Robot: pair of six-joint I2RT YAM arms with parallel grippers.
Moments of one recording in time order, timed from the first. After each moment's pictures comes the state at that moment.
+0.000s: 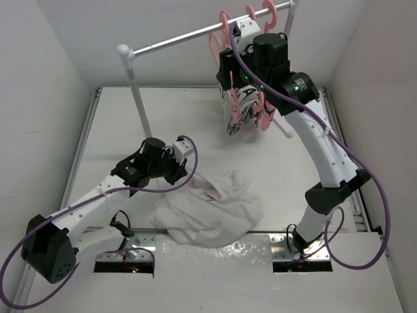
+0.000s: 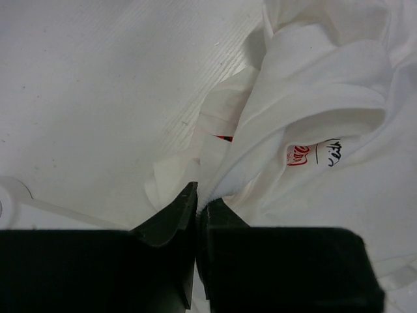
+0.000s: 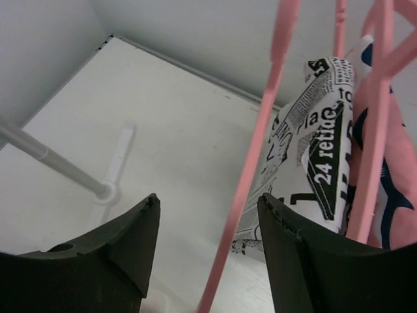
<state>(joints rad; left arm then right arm) -0.54 1.06 0.72 -0.35 0.32 0.17 0.56 1.74 2.20 -0.76 0.07 0.02</state>
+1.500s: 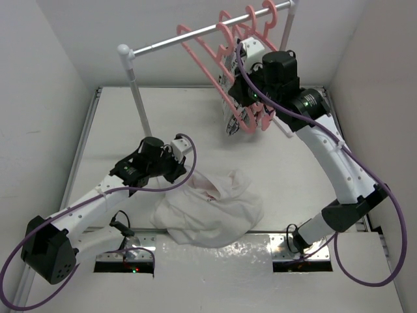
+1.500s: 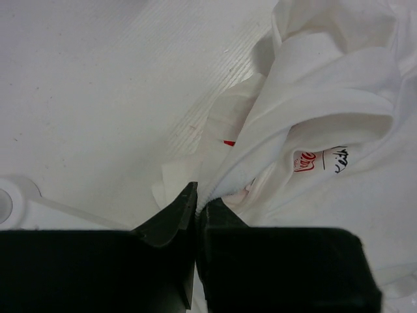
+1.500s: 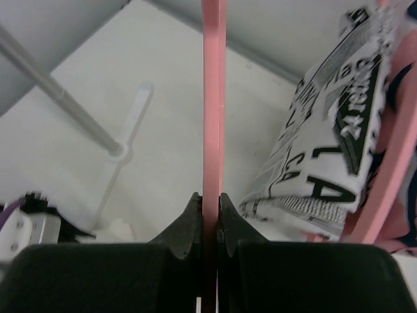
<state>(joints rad) -0.53 1.05 0.72 -0.34 0.31 0.16 0.55 1.56 1.91 -0.69 -0.03 -0.01</state>
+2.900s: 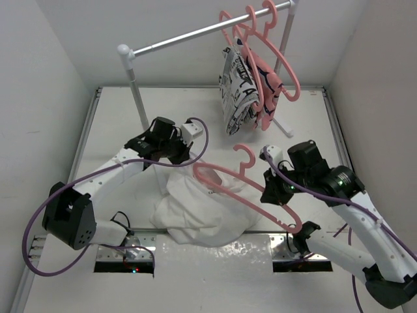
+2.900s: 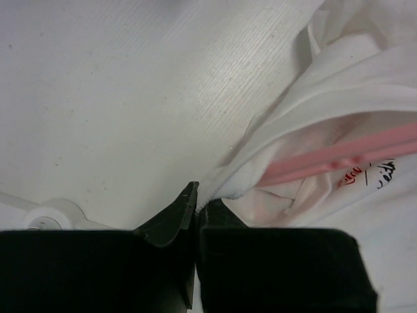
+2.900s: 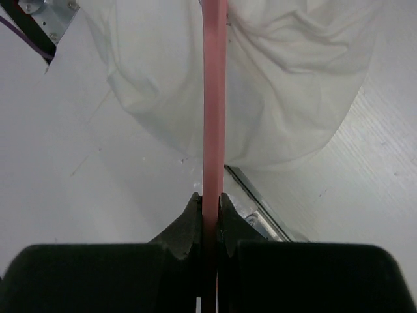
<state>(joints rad) -0.48 1.36 0.98 -0.43 0.29 0.26 0.55 0.82 1.01 -1.13 -0.41 0.00</state>
